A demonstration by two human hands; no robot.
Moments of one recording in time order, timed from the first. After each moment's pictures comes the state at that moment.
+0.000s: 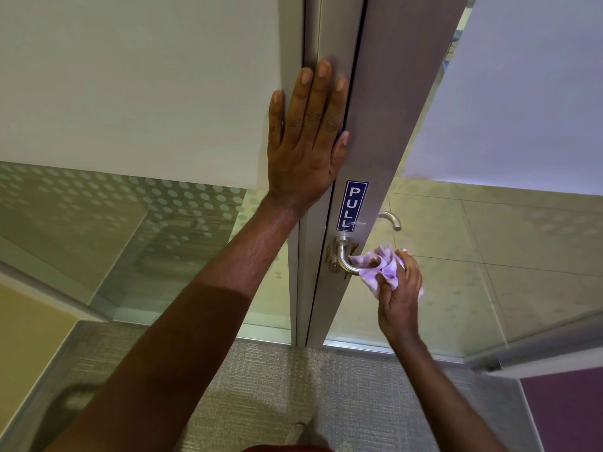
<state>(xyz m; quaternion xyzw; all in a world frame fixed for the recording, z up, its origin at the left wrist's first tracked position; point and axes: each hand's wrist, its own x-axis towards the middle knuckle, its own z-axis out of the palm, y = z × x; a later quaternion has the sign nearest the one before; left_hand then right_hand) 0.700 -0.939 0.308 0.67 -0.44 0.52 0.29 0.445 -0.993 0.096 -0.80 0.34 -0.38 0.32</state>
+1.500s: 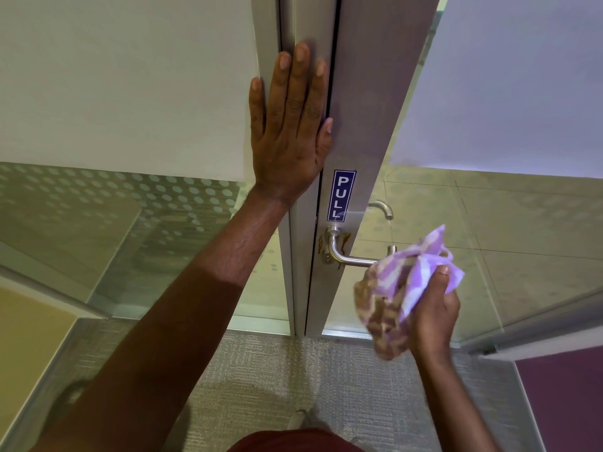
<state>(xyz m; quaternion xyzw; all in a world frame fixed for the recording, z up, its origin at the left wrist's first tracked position) 0.700 -0.941 0.308 0.68 -0.42 0.54 0.28 0.406 -0.957 0.177 -0.51 0.55 -0.44 0.50</state>
